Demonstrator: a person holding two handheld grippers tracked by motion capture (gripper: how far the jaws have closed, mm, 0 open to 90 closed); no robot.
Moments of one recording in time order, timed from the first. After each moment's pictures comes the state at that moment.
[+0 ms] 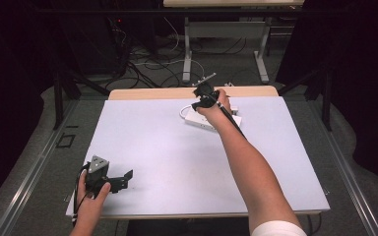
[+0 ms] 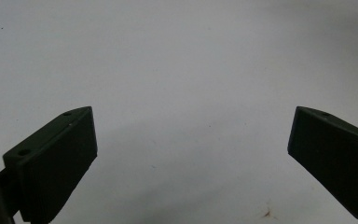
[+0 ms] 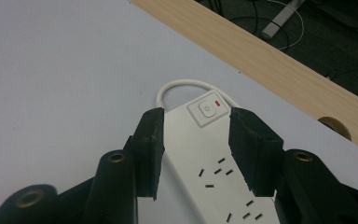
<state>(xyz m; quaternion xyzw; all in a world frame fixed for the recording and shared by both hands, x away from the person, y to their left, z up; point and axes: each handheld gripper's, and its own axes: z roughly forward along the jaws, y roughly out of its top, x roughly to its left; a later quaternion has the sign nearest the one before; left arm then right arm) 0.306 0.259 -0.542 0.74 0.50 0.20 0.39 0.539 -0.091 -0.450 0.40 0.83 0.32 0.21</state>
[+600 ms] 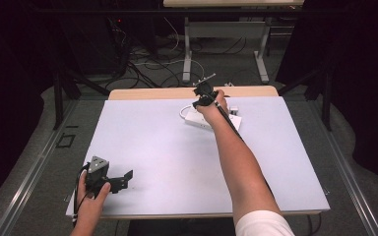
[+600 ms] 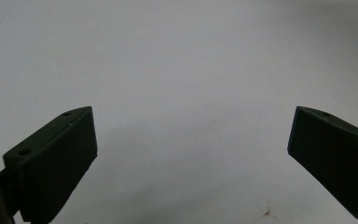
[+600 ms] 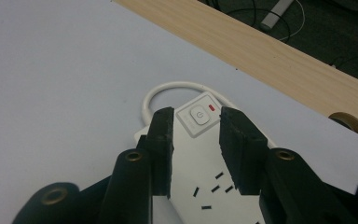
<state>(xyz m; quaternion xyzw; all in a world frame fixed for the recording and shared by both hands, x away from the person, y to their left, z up) 0.306 0.260 -0.544 0.74 0.51 0.20 0.39 0.562 -0.089 -0.471 0.43 0.82 0.32 0.20</state>
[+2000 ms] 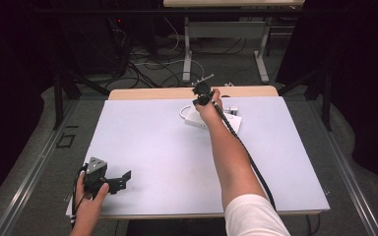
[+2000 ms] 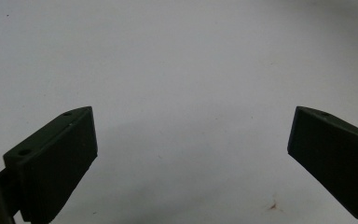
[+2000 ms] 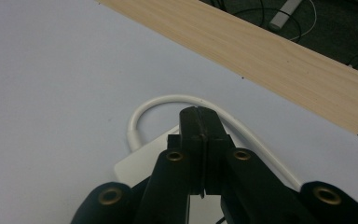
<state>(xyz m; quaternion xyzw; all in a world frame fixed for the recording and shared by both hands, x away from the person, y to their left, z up) 0.305 0.265 -0.545 0.74 0.51 0.20 0.39 0.594 -0.085 -0.499 0.44 0.81 0.34 0.18</state>
